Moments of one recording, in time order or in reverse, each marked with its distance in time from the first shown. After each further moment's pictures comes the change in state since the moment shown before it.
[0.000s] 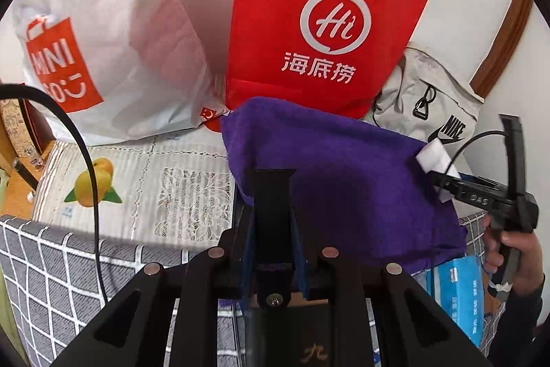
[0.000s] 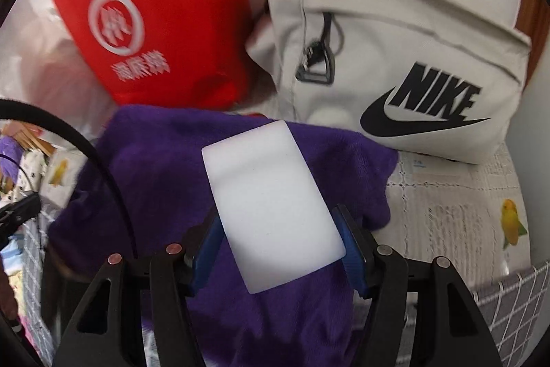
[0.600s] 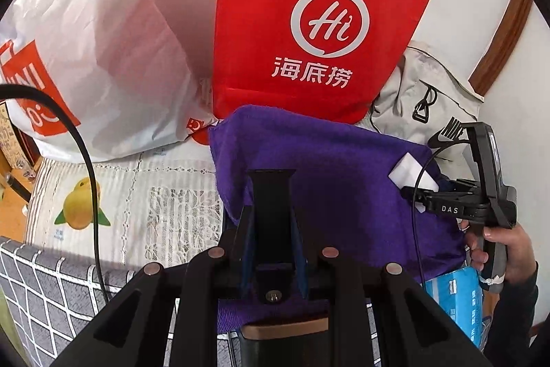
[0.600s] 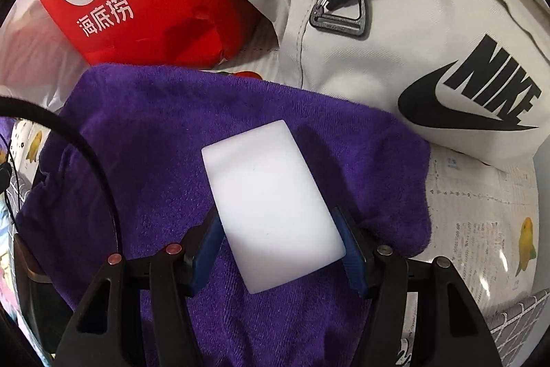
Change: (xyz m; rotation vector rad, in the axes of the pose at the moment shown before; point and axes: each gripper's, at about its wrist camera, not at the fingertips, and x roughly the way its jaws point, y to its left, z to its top) left arm 0.013 -0.007 0.021 0.029 0.026 -0.016; right arm 0.058 0.000 0.010 -0.065 0.169 0.001
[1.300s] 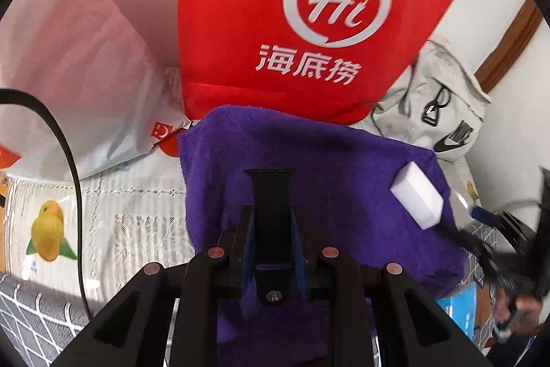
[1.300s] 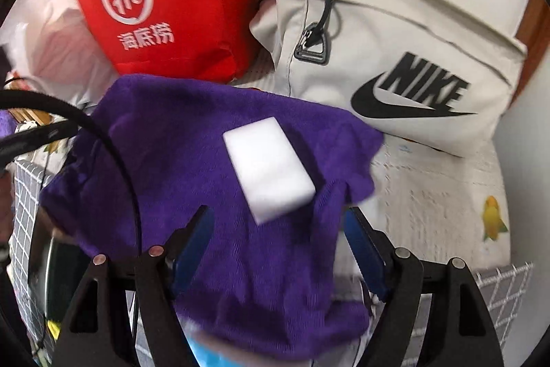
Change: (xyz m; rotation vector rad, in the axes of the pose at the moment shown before) left arm 0.055 -0.006 0.035 -0.004 0.113 -0.051; right arm -0.087 0.002 -0.053 -0.009 -0.131 -0.041
